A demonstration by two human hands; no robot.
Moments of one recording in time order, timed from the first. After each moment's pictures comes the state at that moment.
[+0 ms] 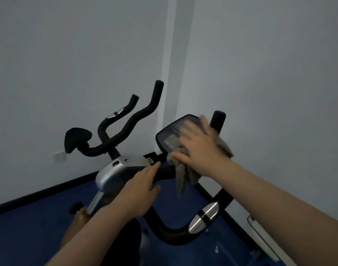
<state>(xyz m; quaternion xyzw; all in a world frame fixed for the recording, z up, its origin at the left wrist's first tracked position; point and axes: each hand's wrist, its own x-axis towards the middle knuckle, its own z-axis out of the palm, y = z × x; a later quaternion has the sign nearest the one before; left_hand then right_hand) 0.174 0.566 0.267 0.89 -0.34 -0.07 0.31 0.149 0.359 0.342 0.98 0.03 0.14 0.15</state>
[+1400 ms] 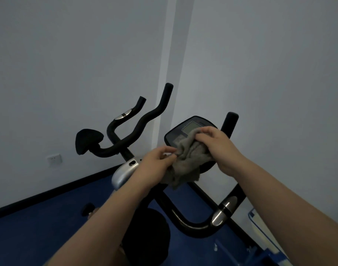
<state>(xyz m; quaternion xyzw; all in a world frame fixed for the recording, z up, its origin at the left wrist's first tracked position) 0.185 0.579 0.320 0.69 -0.21 -0.20 0.66 0.132 0.407 0.371 0.79 -0.16 0.16 -0.58</state>
